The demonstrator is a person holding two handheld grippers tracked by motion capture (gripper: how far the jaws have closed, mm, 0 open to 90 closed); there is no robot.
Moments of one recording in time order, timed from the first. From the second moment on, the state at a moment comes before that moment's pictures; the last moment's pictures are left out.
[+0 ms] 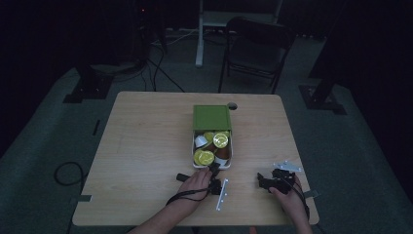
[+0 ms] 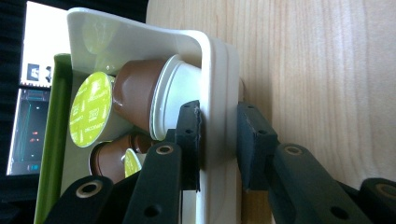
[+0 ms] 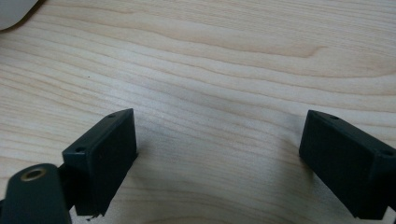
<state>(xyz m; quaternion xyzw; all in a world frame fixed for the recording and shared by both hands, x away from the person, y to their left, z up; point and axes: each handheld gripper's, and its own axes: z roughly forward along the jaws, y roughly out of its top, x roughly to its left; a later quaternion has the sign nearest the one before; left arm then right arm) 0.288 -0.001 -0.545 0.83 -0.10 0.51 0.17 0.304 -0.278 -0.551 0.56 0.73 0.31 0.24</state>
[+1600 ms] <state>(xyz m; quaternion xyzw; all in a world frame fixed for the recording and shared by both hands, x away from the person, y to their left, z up) 0.267 0.001 -0.542 0.84 -0.08 0.48 0.22 0.304 -0.278 -0.551 0.56 0.73 0.31 0.24</state>
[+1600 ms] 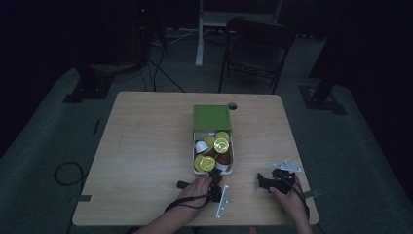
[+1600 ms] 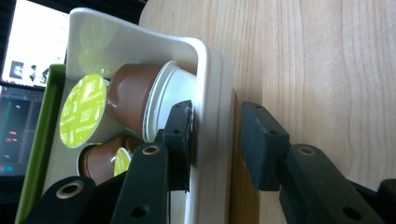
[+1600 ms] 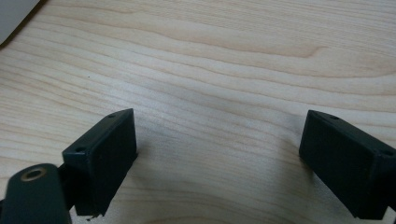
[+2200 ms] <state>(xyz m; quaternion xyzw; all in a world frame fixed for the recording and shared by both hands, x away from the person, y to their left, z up) 0.257 0.006 -0.535 0.86 -0.07 0.44 0.26 0.304 -0.278 -0.551 0.56 0.73 0.31 0.24</state>
